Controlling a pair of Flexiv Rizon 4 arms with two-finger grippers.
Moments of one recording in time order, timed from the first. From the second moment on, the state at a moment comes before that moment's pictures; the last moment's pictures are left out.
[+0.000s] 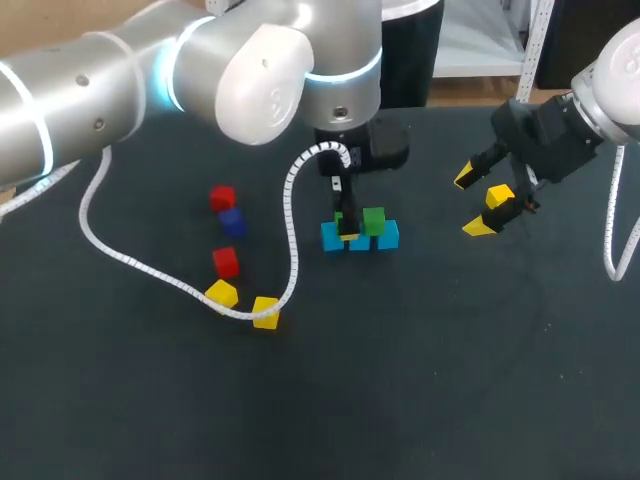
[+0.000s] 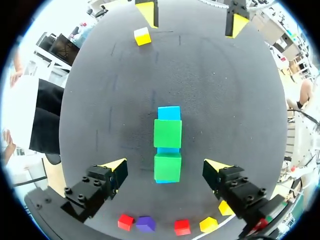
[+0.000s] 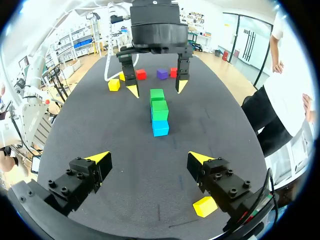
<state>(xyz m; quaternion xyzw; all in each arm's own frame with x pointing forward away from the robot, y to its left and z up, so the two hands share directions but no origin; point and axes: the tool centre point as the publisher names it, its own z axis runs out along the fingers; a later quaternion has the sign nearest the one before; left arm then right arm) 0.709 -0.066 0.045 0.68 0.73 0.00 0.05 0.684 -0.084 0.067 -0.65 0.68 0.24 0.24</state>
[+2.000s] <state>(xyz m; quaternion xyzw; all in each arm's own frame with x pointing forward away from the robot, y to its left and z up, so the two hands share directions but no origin) 0.670 0.013 0.072 0.69 0.69 -0.08 0.21 0.684 -0.084 0.067 -0.65 0.68 0.24 0.24</state>
